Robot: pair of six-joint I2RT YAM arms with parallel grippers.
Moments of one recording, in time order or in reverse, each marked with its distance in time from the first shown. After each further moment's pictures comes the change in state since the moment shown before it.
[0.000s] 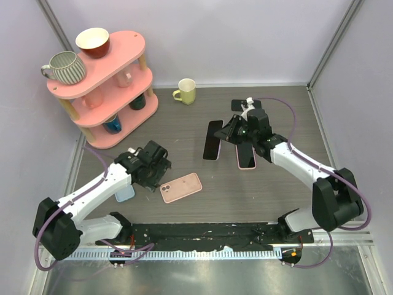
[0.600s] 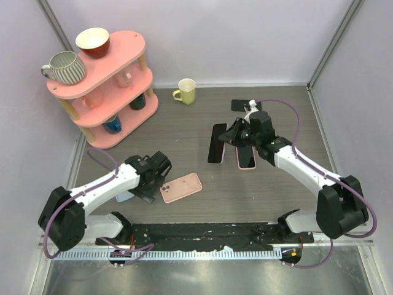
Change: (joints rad) left arm -0.043 0.056 -0.092 -0.186 -0.044 -0.222; right arm 0.000 -0.088 -0.024 -0.096 0.048 -0.051
